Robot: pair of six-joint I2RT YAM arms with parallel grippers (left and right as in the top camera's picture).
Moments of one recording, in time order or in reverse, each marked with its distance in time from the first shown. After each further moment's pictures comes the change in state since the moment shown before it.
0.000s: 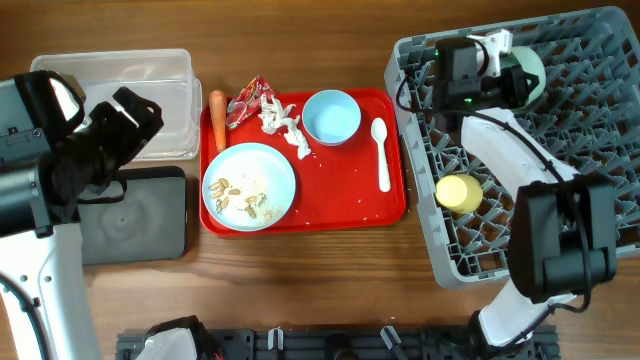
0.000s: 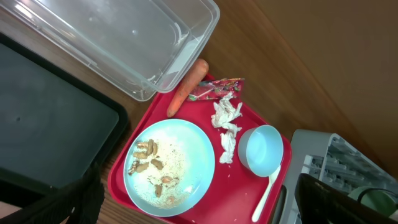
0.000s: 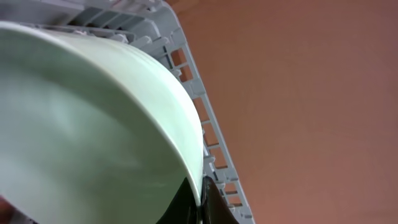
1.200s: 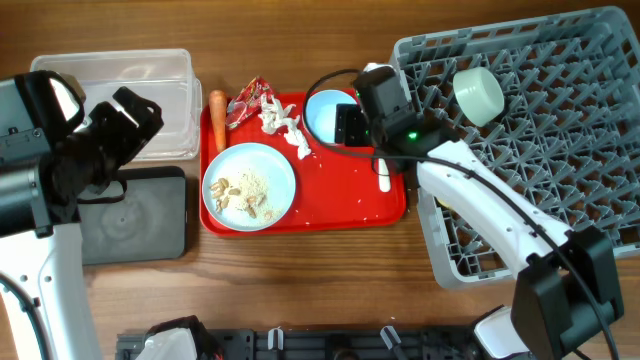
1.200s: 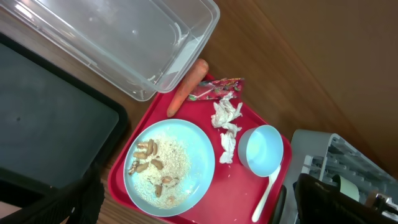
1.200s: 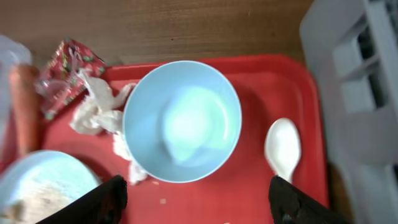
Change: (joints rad) left arm 0.000 0.000 0.000 0.000 0.000 0.000; right arm 0.349 -0.202 -0.003 -0.280 -1.175 0.845
